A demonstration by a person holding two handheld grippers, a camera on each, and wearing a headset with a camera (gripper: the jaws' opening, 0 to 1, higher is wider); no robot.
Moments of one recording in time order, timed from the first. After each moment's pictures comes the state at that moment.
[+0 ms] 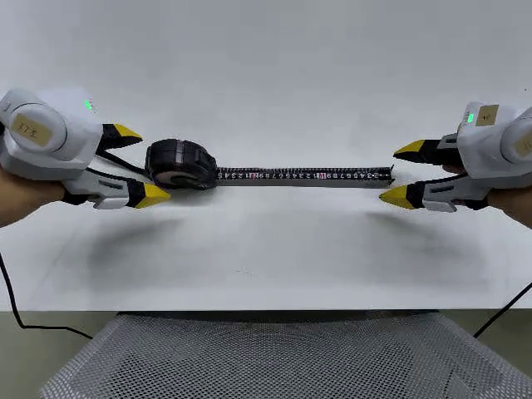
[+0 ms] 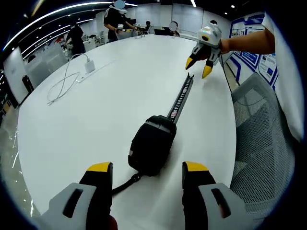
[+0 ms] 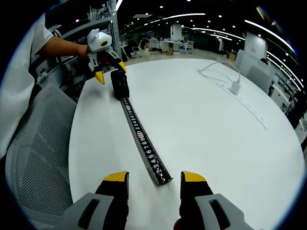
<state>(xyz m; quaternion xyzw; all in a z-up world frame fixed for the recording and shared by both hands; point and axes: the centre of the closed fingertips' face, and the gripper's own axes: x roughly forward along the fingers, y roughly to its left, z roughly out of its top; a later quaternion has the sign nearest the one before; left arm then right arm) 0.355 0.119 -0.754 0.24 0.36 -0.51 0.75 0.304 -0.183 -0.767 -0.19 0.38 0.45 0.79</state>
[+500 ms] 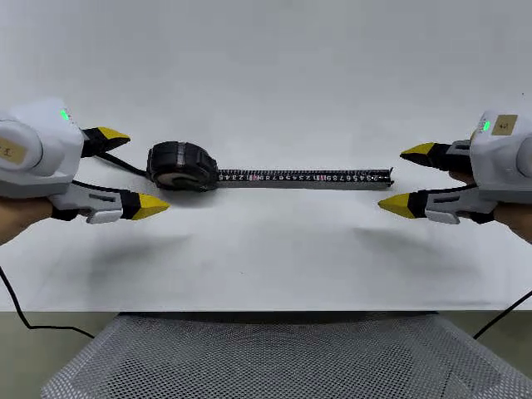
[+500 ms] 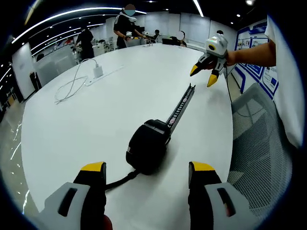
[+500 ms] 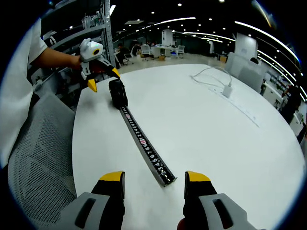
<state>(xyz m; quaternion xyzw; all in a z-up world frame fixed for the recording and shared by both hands) 0.345 0.125 -0.740 0.21 0.33 -0.49 0.78 0.295 -0.180 -0.750 -0.17 0.36 0.42 0.82</state>
